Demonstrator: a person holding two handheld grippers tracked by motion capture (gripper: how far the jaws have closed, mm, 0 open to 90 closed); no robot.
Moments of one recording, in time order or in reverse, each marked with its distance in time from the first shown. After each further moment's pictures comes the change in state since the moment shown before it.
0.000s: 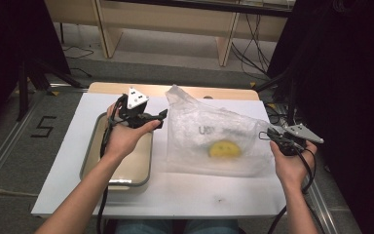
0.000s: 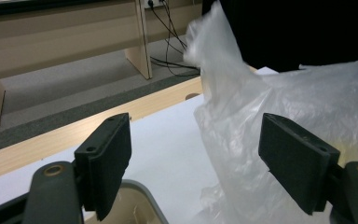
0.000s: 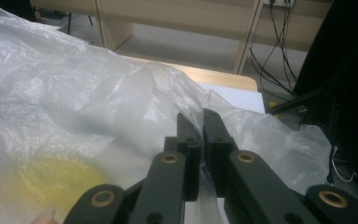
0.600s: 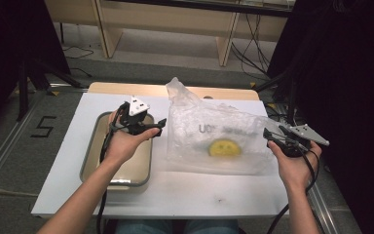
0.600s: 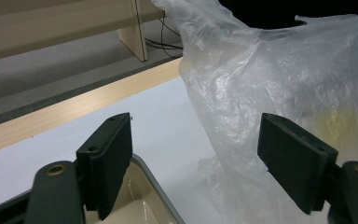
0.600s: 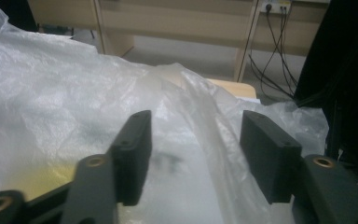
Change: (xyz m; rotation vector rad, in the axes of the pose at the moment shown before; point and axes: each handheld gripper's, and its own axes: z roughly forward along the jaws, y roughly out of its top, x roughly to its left) left arm -0.001 -0.019 0.006 0.064 -0.020 -0.001; right arm -0.003 0.002 -0.007 -0.046 0.001 0.040
